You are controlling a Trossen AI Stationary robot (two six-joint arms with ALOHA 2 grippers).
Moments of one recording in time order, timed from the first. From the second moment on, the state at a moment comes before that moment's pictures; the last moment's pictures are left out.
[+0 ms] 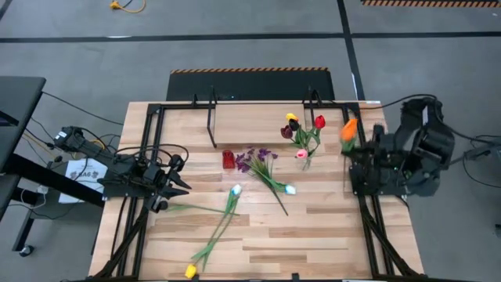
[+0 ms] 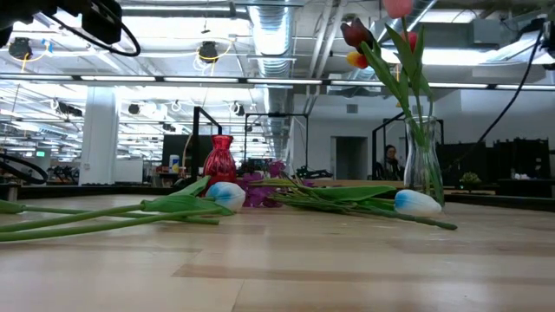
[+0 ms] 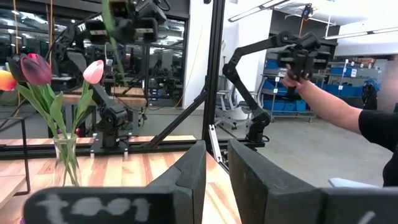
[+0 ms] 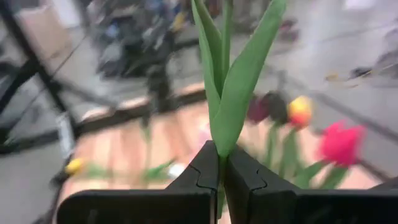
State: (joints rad) left arm -0.45 0.41 0.18 0.44 -0.12 -0.07; right arm 1.09 0.83 1.23 -1.30 1.23 0.96
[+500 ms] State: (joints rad) left arm -0.45 0.41 0.18 0.39 -0.11 -0.13; right arm 1.25 0.93 0.94 -0.56 0.98 0.77
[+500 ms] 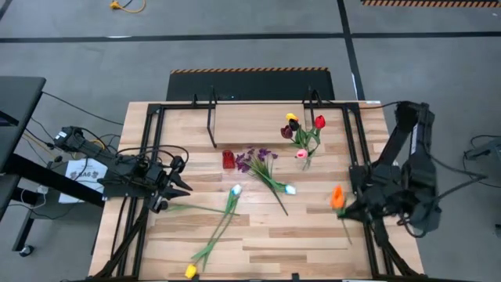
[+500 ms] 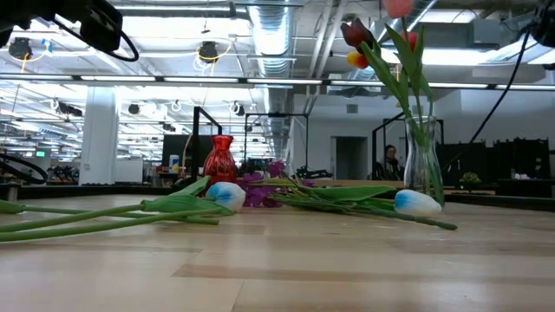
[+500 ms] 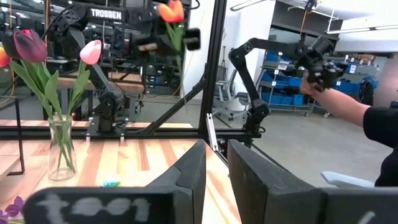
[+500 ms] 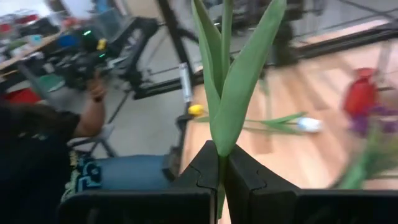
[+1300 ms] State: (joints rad) left arm -0.45 0.41 0.18 0.37 -0.11 -0.12; right arm 0.78 0.55 0.58 0.03 0.34 -0.33
